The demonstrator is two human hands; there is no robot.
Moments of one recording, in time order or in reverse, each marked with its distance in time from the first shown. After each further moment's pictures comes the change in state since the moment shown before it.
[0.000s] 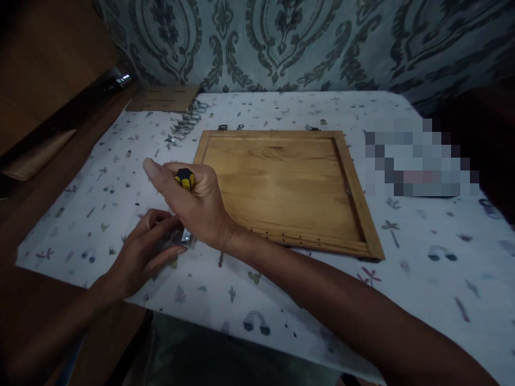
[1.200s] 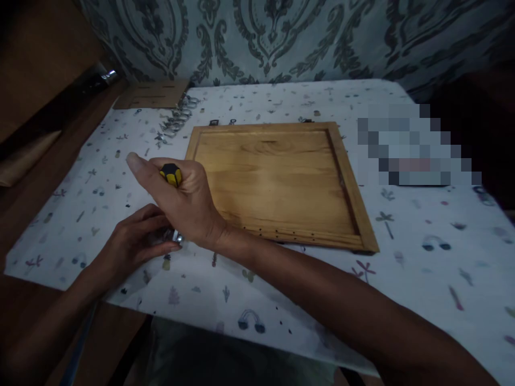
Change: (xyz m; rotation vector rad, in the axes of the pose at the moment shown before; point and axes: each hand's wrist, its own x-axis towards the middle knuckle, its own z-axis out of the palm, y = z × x) left_hand 0.020 -0.012 -0.012 -0.040 -0.122 0.023; right_hand 0.002 -0.004 0.001 0.048 0.055 -0.023
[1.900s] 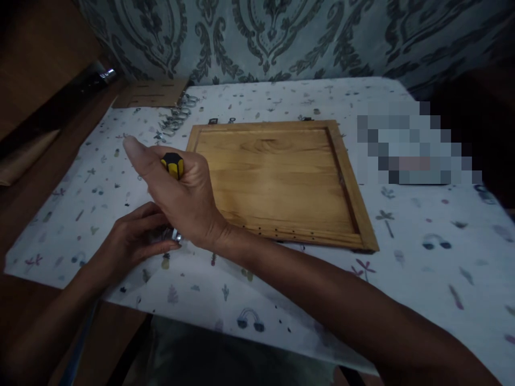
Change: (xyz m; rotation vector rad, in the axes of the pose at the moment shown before) left_hand 0.002 -0.002 -0.002 -0.020 -0.029 -0.023; right_hand 0.001 -0.006 0.005 0.166 0.070 0.038
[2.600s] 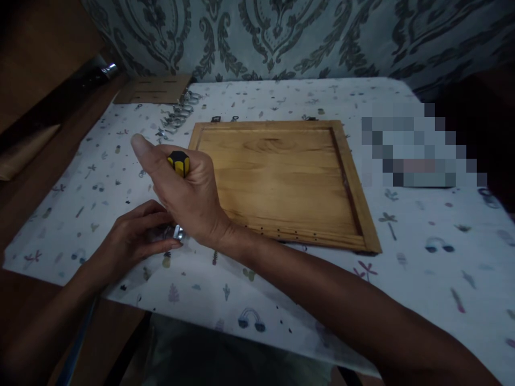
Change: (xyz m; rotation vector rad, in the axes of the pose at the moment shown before) left_hand -0.001 0.002 0.000 0.016 0.016 0.017; right_hand 0.002 0.003 -0.002 -0.019 0.015 0.023
